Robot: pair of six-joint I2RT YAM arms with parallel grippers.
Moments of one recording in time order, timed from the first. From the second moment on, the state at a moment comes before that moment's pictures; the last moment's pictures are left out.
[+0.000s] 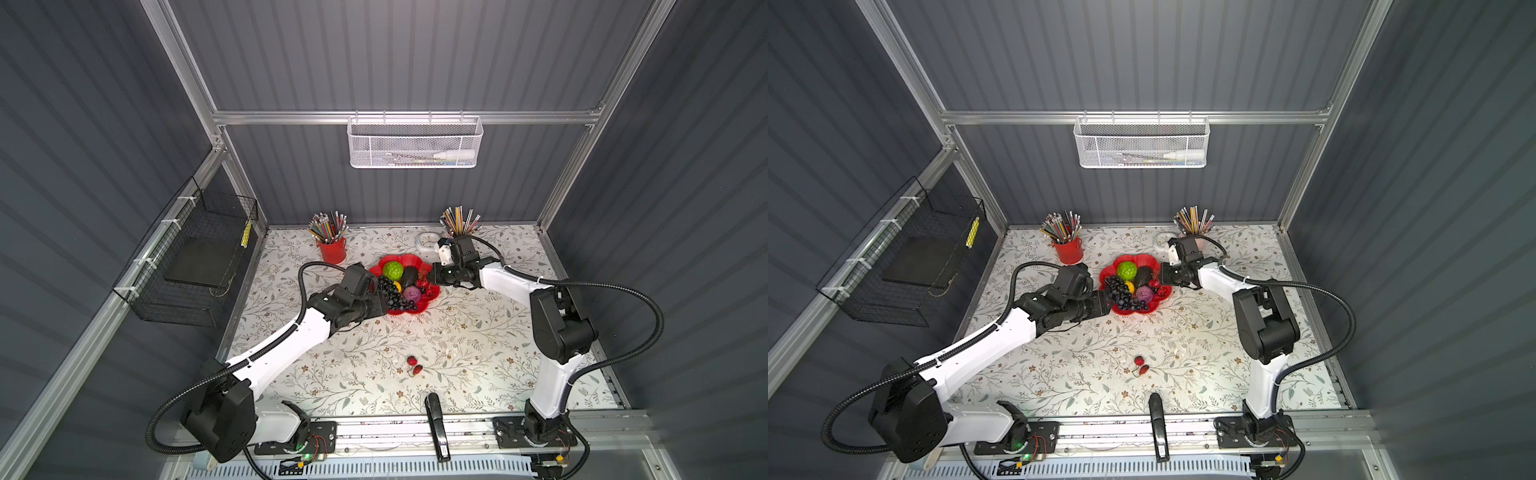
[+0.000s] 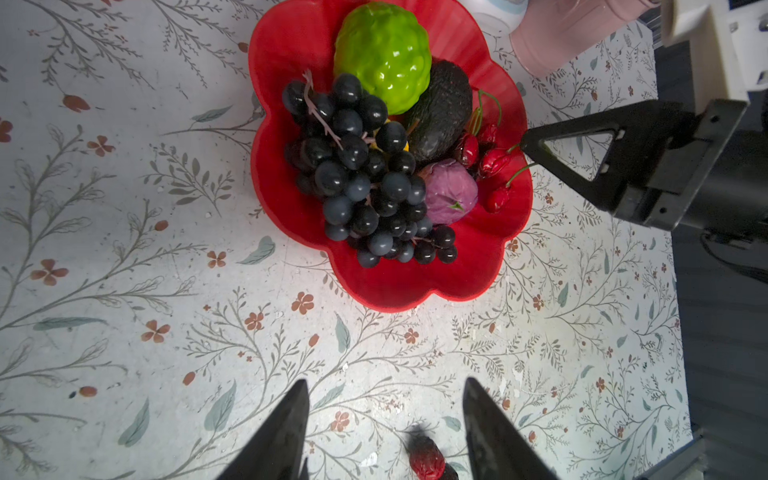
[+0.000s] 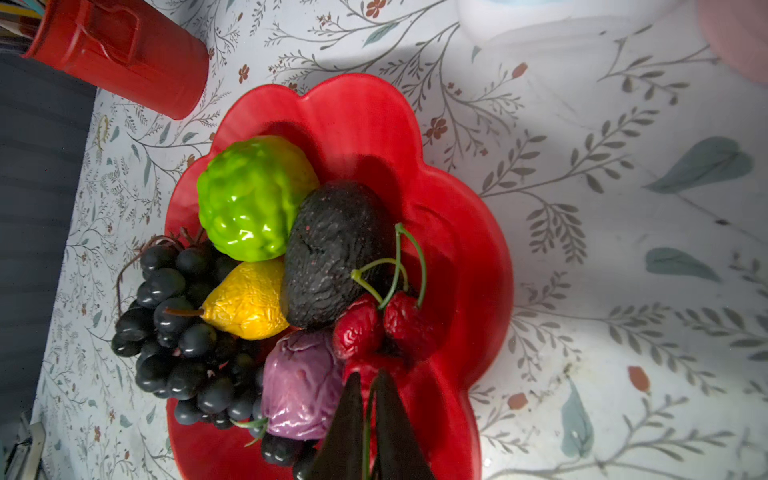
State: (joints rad) left arm -0.63 1.34 0.98 -0.51 0.05 -0.69; right arm 0.40 1.91 1.32 -0.28 -0.32 0.36
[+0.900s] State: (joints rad) left arm -0.88 1.47 0.68 -0.30 0.50 -0.85; right arm 0.40 1.60 1.12 -0.25 -0.25 0.33
